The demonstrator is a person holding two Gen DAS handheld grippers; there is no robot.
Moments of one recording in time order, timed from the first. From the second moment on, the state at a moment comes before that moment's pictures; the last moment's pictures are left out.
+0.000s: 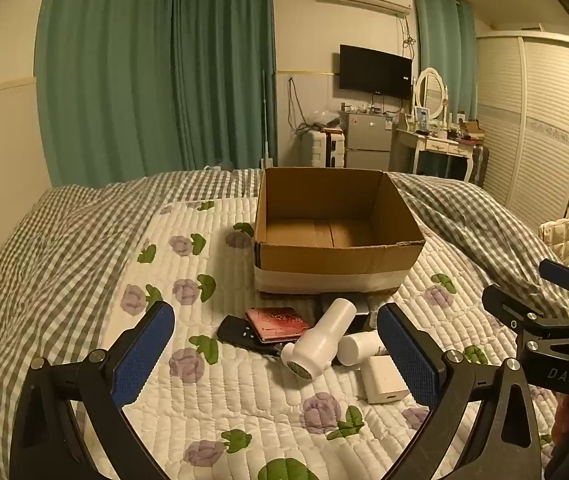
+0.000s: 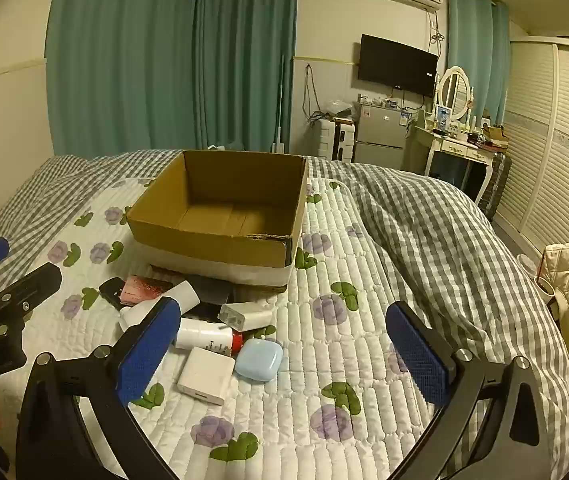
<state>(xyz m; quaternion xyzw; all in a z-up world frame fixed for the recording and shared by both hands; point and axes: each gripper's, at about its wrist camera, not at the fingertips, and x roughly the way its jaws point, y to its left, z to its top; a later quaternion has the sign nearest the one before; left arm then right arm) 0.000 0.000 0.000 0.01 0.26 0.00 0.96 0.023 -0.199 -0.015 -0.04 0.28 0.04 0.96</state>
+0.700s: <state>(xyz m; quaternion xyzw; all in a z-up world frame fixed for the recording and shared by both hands) 0.003 -0.002 -0.002 0.02 0.27 0.00 0.96 0.024 -0.196 -0.018 -0.04 0.29 0.05 0.96</state>
